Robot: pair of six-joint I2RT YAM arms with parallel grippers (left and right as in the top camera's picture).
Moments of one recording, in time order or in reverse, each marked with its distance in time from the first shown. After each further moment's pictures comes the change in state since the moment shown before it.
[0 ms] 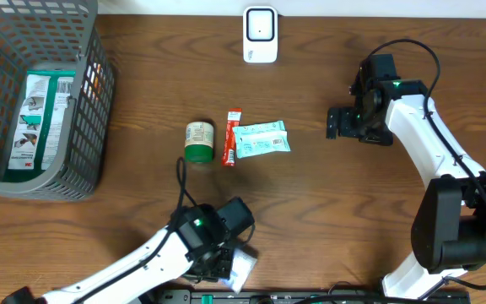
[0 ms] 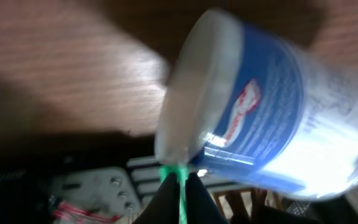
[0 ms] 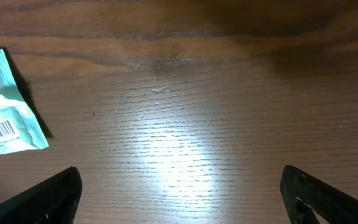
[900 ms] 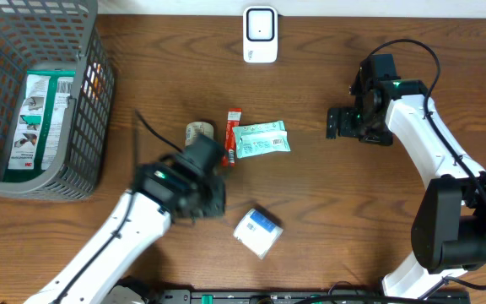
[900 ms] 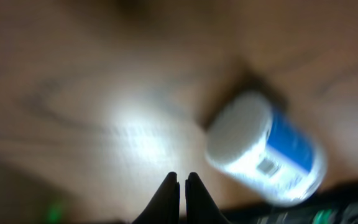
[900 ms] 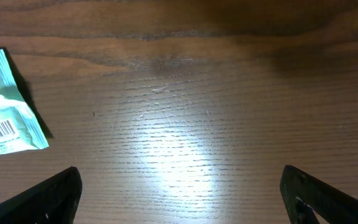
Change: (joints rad) left arm 0.396 0.037 0.253 0.075 -0.074 0.235; right arm 0.000 0.000 0.000 0.000 0.000 0.000
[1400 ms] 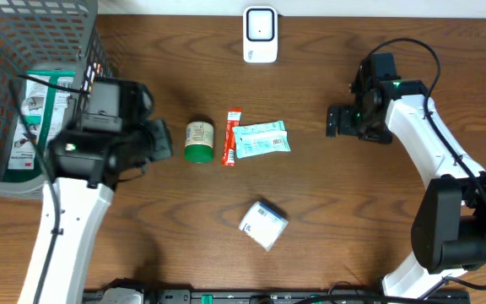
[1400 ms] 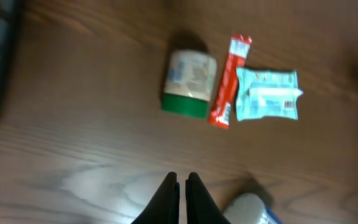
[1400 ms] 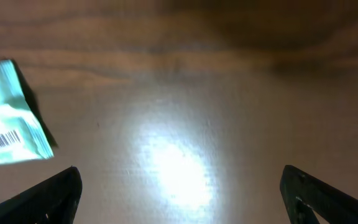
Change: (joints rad) left arm 0.417 0.001 0.317 -0.050 -0.015 0.179; right arm 0.000 0.000 0.000 0.040 0.000 0.000
